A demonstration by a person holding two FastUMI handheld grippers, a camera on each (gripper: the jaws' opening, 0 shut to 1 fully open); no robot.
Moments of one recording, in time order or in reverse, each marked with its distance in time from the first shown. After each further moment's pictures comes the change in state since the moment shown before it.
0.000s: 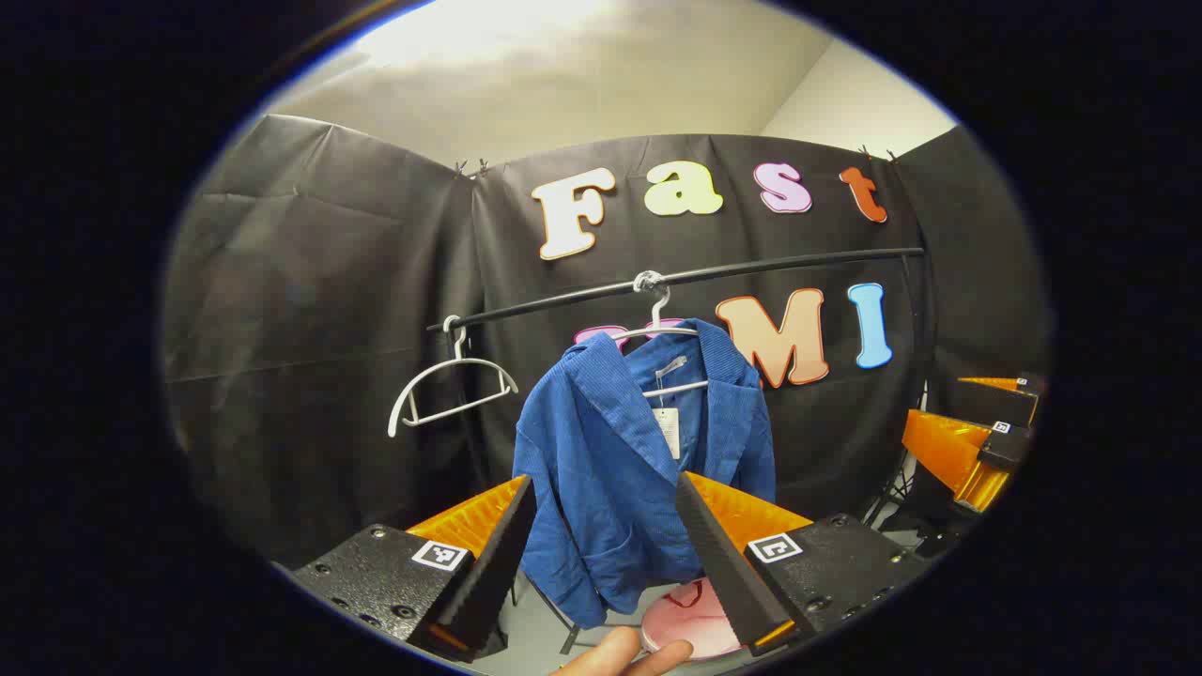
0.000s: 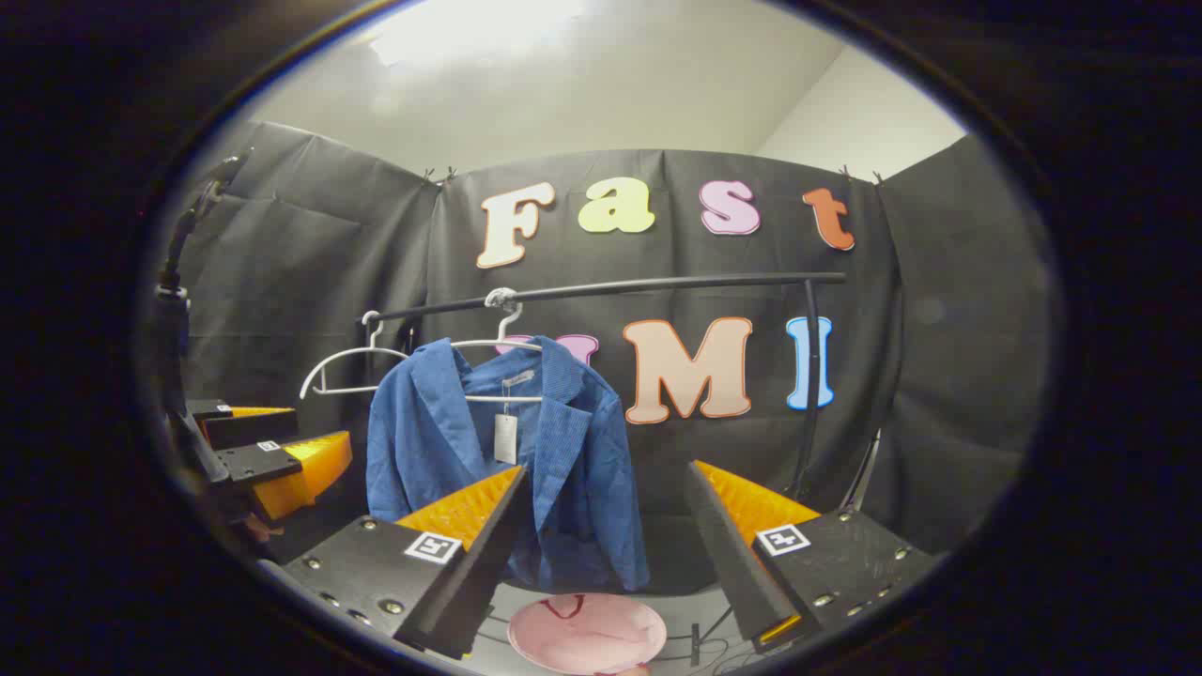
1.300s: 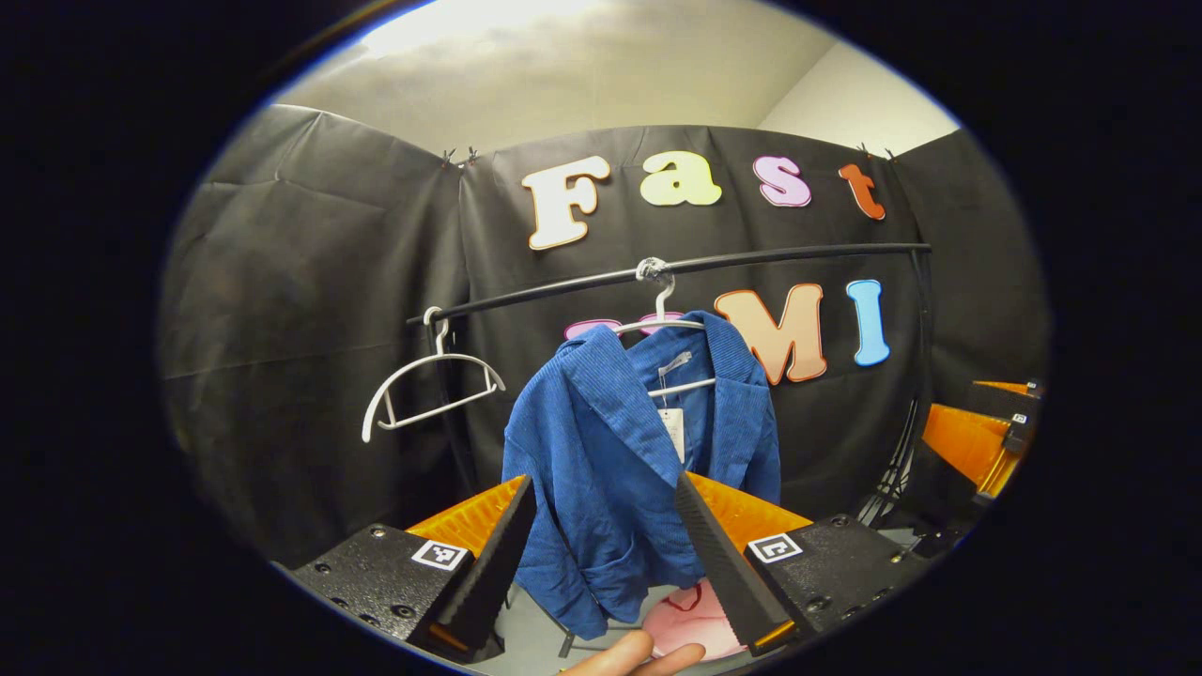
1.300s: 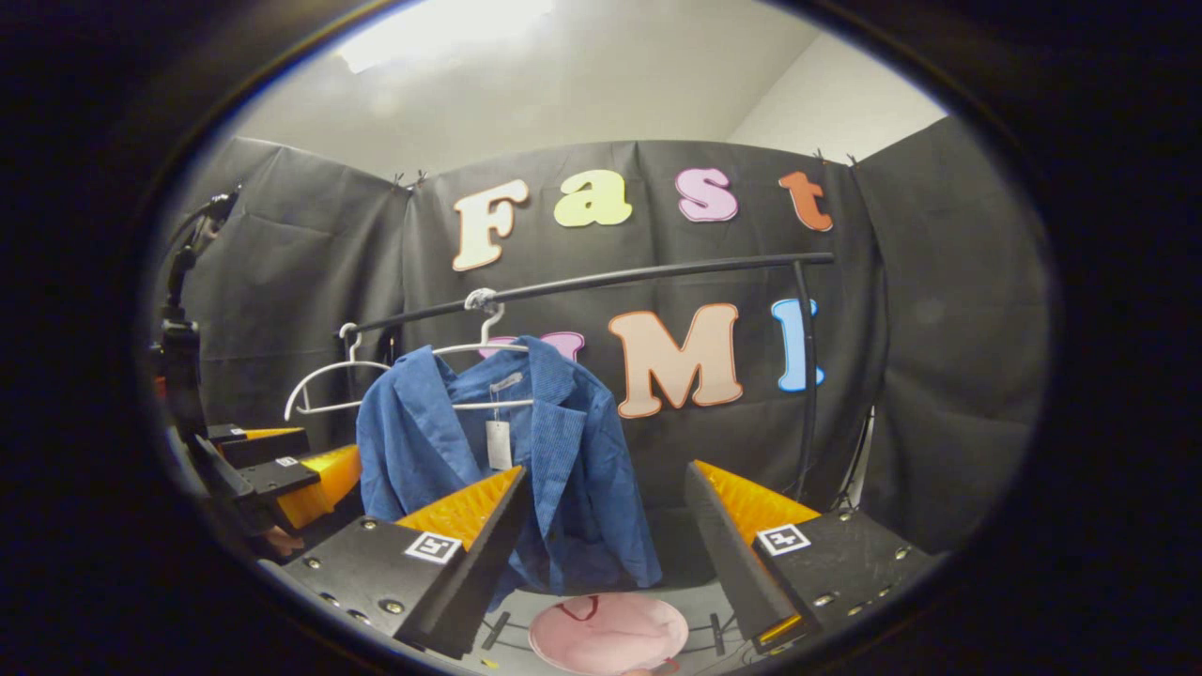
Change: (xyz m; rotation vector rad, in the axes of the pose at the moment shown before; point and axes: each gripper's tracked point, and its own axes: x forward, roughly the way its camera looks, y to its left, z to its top) left arm 0.039 0.007 -0.004 0.008 0.021 -0.049; right arm 0.017 0.004 -0.003 0.070 0.006 -0.071
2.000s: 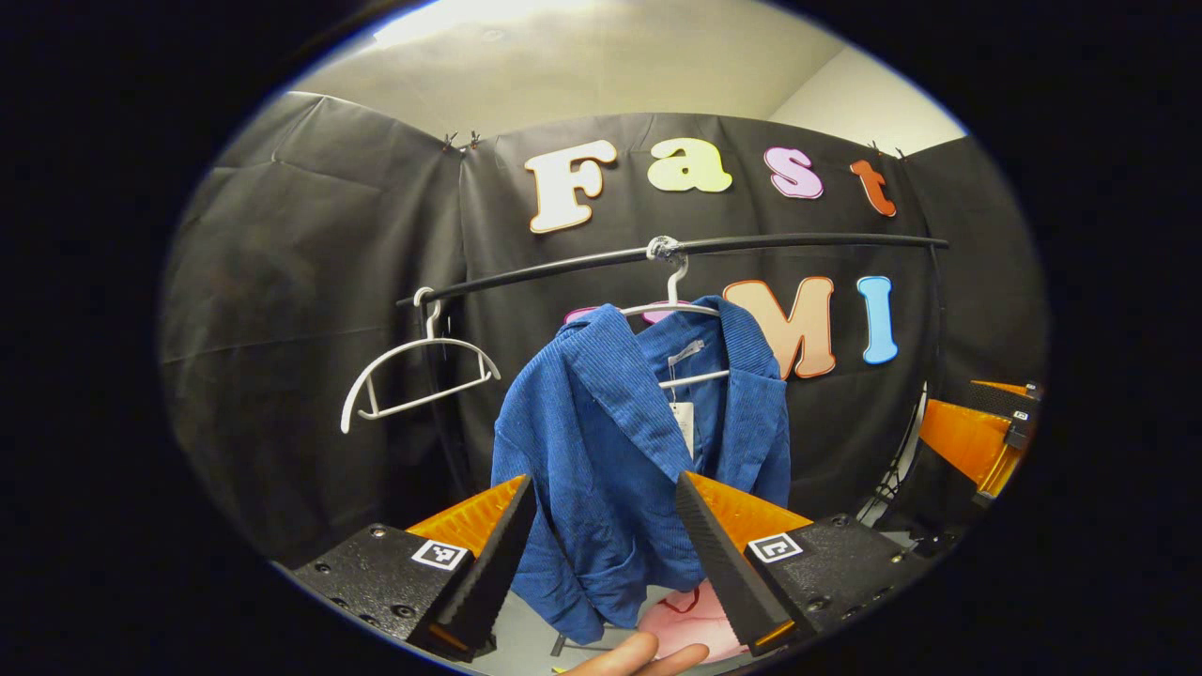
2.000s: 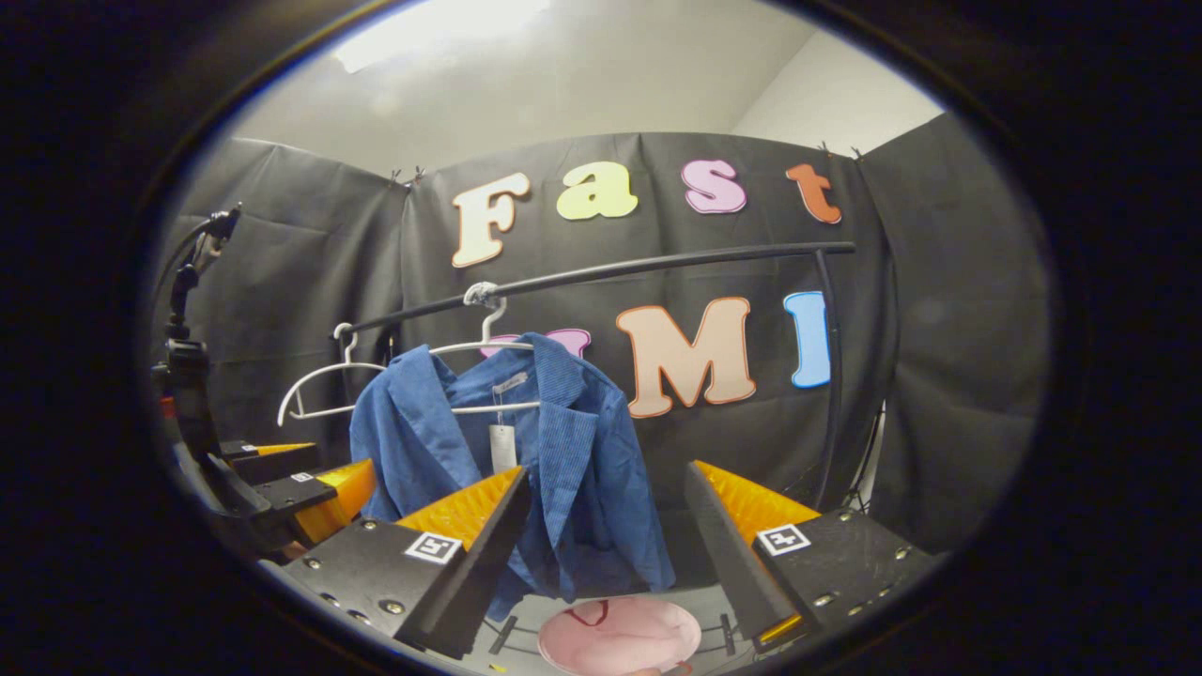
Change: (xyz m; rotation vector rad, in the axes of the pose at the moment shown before) left arm 0.036 0.007 -0.012 -0.028 0.024 -0.010; right arm 0.042 0.020 -0.010 0.000 0.016 0.002
